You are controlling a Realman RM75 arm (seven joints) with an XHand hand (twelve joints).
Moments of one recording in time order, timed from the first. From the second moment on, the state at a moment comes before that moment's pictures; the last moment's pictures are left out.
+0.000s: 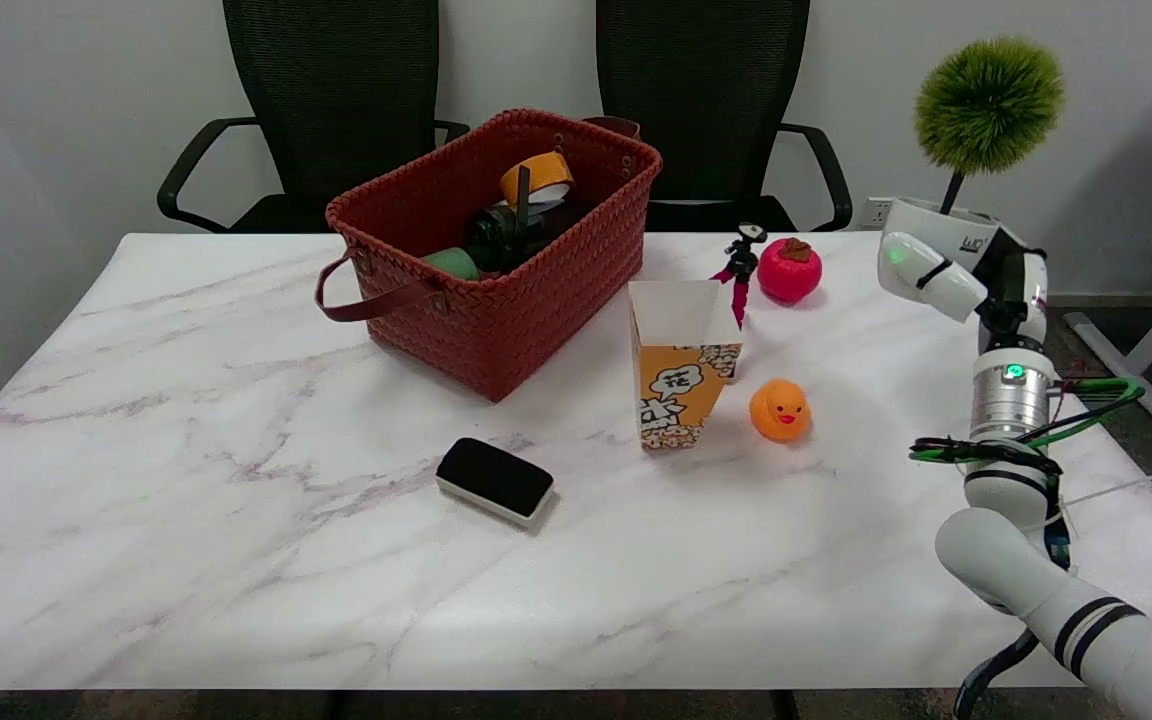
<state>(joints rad) 0.01 -1.03 -1.71 1.13 1.40 0.92 0.68</state>
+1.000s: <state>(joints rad) 0.12 -1.01 -1.75 1.37 1.25 0.83 0.49</state>
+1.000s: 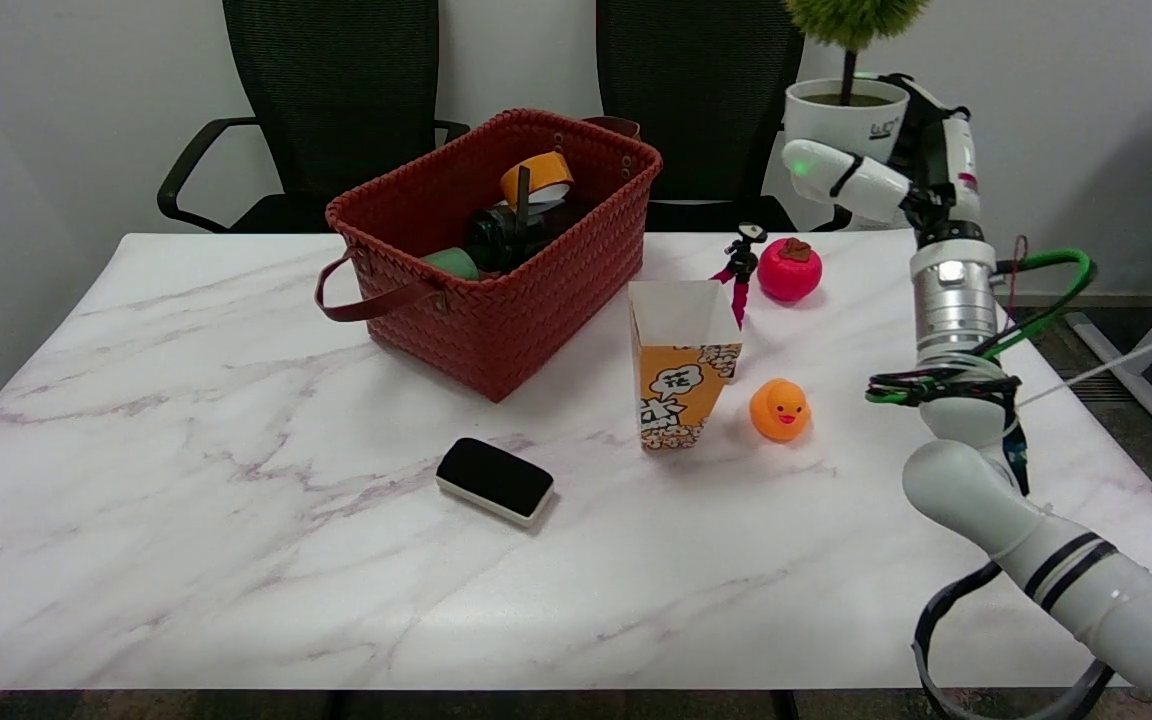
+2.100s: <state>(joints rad) 0.53 -1.09 -2.03 1.14 1.25 0.63 0.46</state>
